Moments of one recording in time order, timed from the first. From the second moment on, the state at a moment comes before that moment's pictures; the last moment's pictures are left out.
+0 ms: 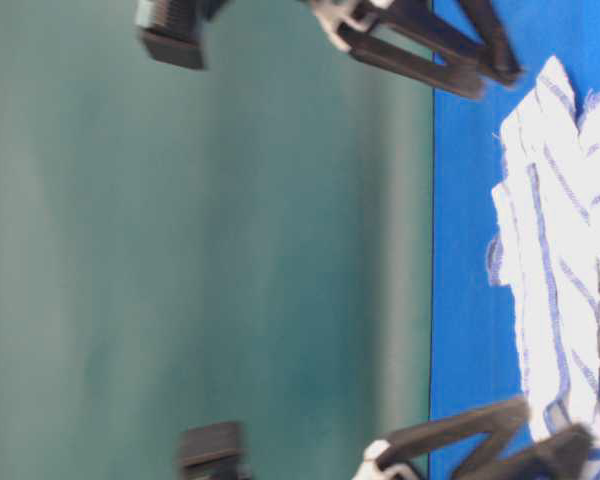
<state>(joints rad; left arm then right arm) 0.03 -0.02 0.94 -0.02 -0.28 0.04 -0.12 -0.10 0.91 -0.06 -0.05 0.07</state>
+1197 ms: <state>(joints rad) 0.05 0.01 0.97 -0.02 -0.26 0.04 -0.15 0.08 0.86 -0.06 -0.13 0.08</state>
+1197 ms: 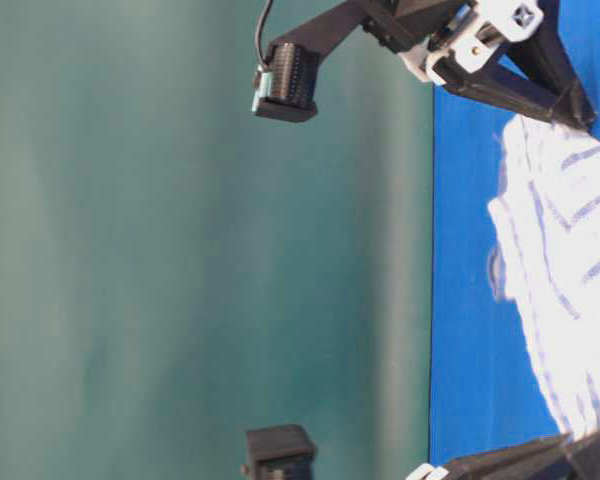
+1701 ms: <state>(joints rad) 0.05 -0.31 0.86 -0.03 0.01 -0.02 -0.15 -0.31 0.80 -0.05 0.16 0.10</state>
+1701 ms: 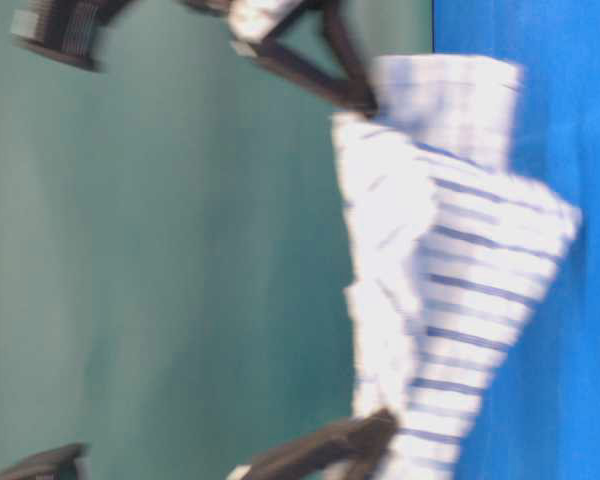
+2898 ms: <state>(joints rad) 0.06 -0.60 0.45 -0.03 0.43 -0.01 -0.14 -0.55 0.37 -0.09 0.62 0.06</state>
